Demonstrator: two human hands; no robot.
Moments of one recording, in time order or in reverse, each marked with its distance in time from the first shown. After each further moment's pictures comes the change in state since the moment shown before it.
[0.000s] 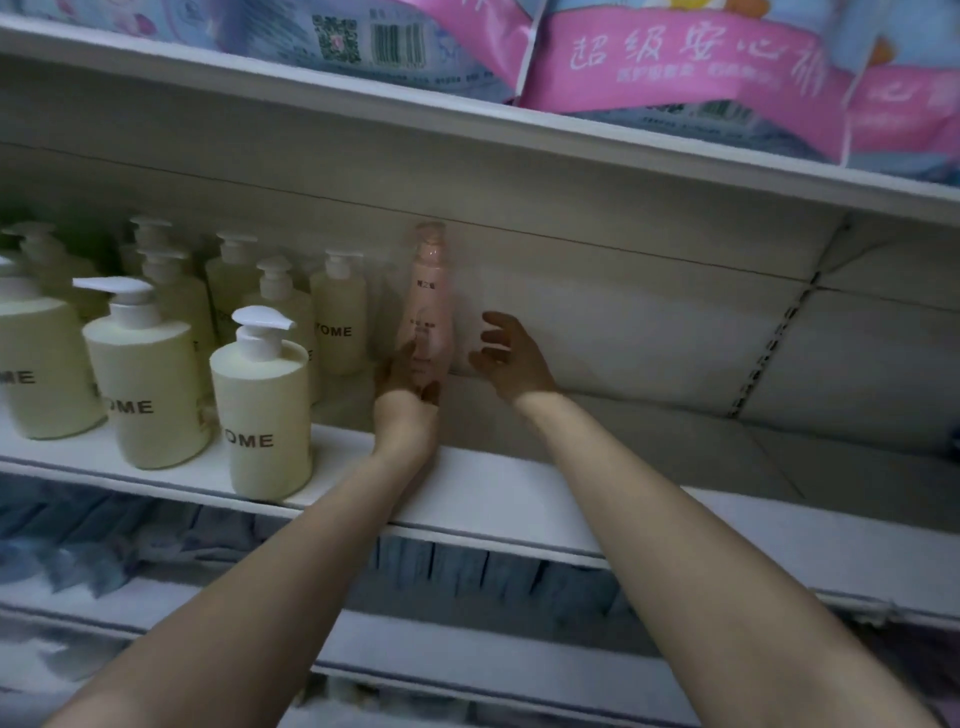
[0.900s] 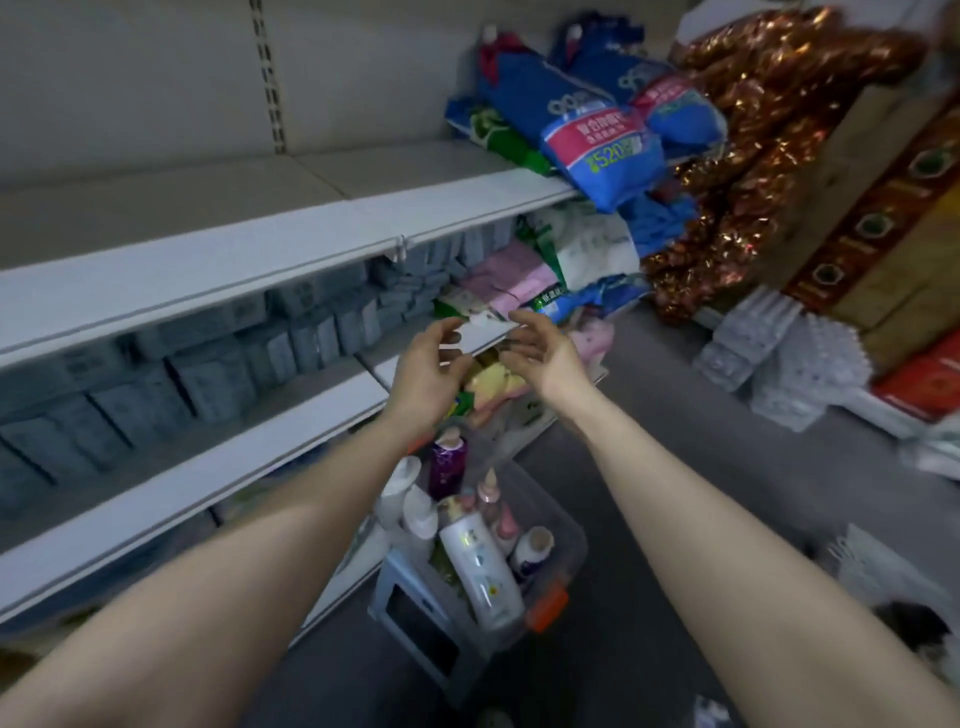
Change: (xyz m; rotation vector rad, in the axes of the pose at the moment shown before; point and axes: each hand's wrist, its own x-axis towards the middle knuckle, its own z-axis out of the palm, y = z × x) left_hand -0.365 0.005 0.203 -0.137 -1.105 0.299; right_hand -0.459 0.093 -0.253 -0.190 0.724 0.569
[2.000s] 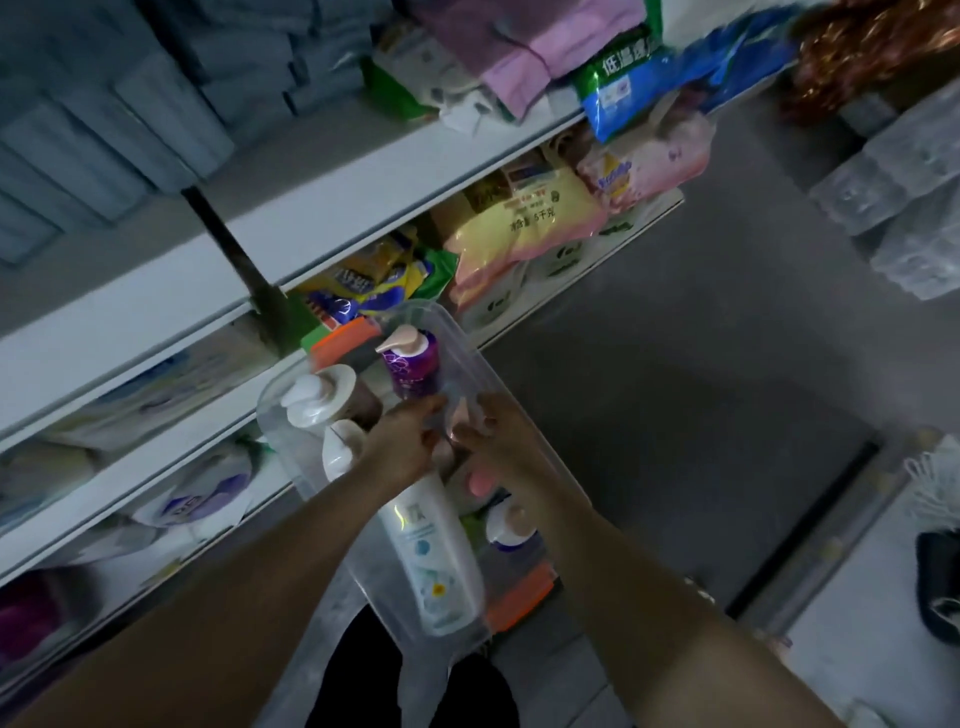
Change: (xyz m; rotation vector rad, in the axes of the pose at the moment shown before) left_hand 0.004 -0.268 0.178 0.486 -0.468 -0.432; right_hand 0.050 0.324 0.067 -0.186 -0.377 0.619
